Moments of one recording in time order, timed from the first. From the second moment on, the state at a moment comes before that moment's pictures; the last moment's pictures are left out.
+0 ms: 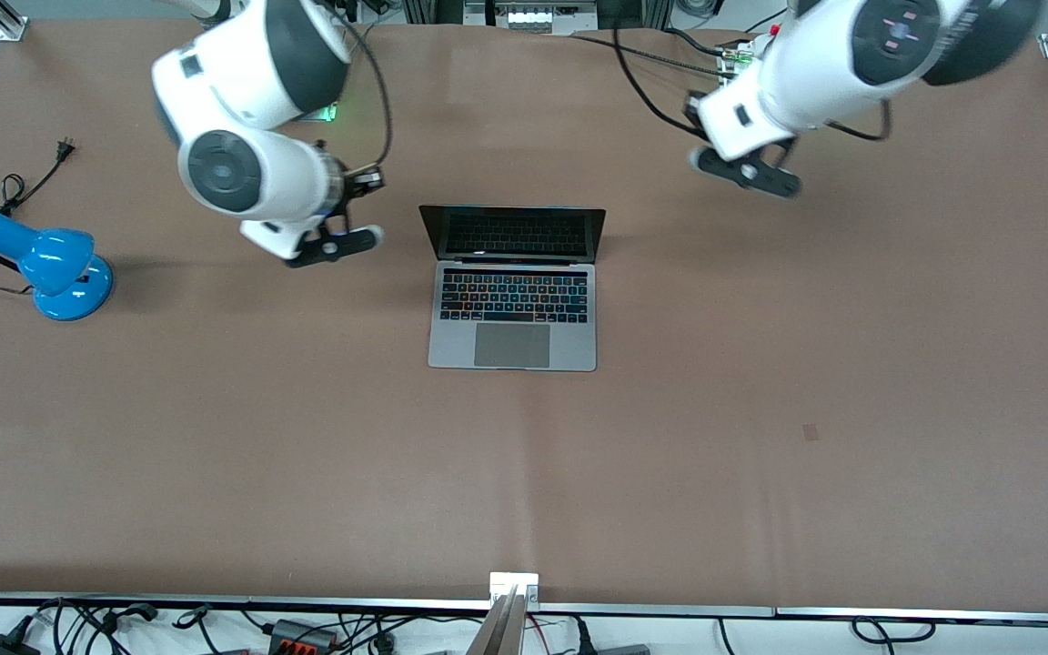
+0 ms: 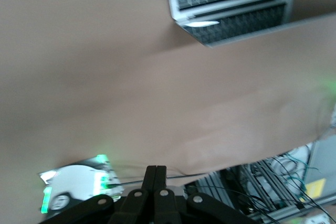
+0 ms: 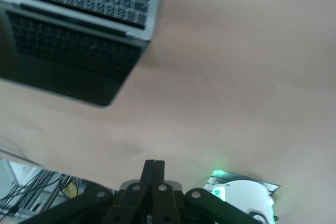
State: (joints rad) left arm -0.01 -0.07 -0.45 -1.85 -0.36 1.43 -0.21; right arm 0.48 0.22 0.02 -1.73 0.26 1.50 0.21
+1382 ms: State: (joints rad) left arm -0.01 -0.18 -0.73 -2.27 -0.49 2.12 -0.21; right arm 0.65 0.37 0.00 -1.72 0.33 1.70 0.36
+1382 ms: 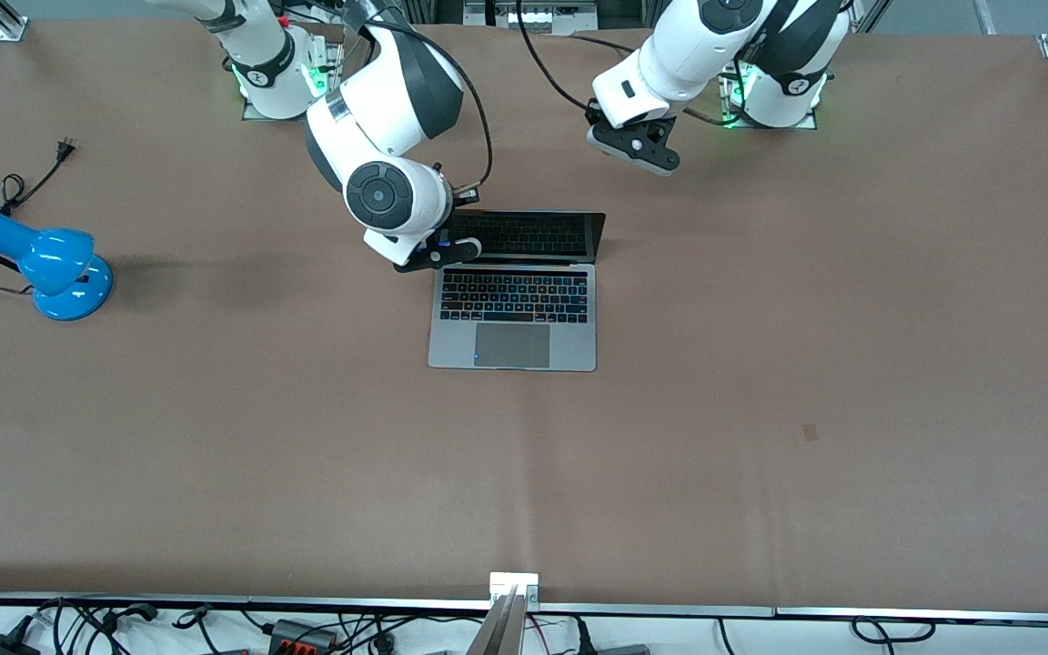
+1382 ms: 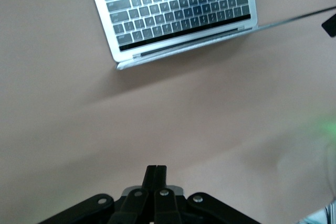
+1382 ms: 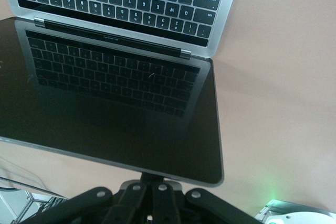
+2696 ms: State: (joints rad) left arm 0.02 0.22 -0.77 -2.28 -0.49 2.79 -0.04; right arm 0.61 0.42 0.00 -1.66 0.33 1.78 0.36
